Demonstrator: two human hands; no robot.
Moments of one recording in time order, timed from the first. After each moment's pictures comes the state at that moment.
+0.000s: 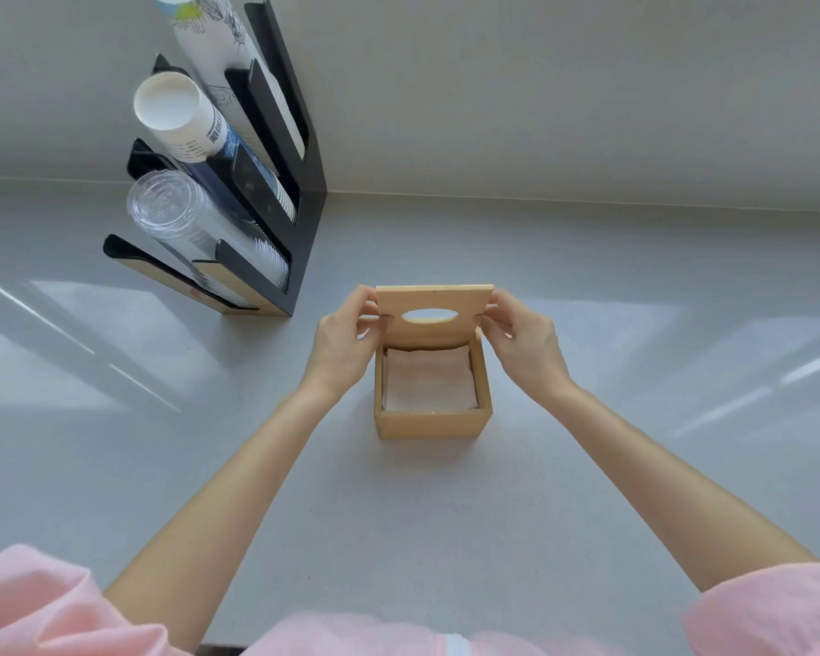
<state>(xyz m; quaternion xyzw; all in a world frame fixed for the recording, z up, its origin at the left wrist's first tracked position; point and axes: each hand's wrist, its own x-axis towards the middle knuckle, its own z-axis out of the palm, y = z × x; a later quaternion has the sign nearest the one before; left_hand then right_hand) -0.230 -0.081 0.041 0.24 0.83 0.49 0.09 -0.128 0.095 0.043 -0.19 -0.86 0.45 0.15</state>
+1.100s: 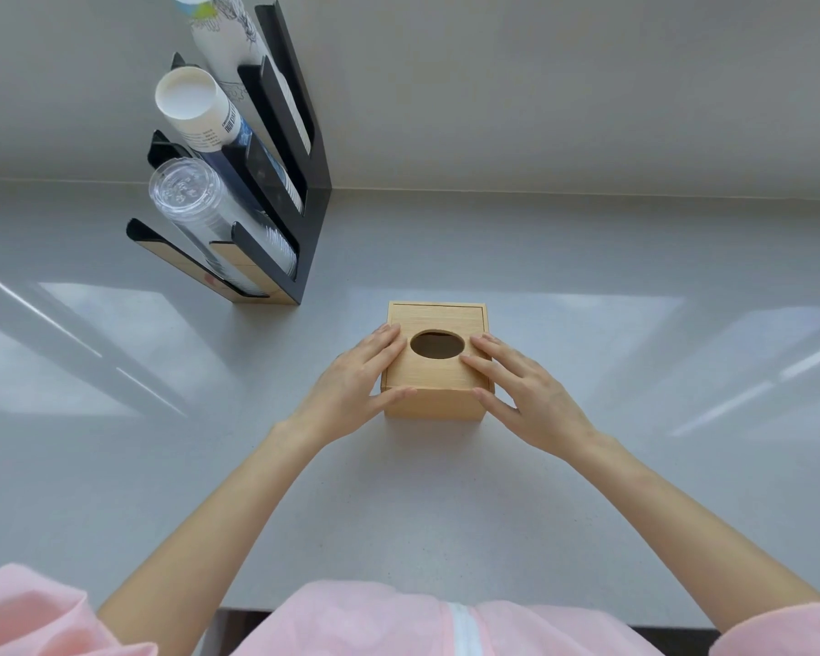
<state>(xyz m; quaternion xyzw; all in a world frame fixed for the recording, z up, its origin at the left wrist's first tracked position) -0.198 -0.121 0.007 0.45 0.86 0.24 0.09 -0.063 0.079 0.006 -0.02 -0.97 0.21 0.08</state>
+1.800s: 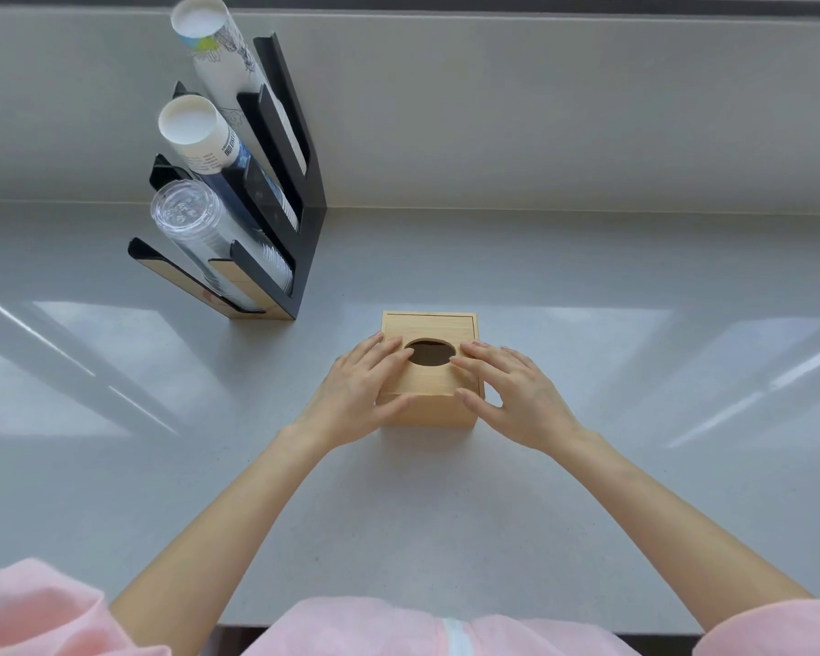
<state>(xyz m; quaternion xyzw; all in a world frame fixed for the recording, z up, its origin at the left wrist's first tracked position) -0.197 -0.112 0.012 0.46 0.86 0.21 0.04 -0.074 0.077 0.017 -0.06 -0.97 0.21 0.08</state>
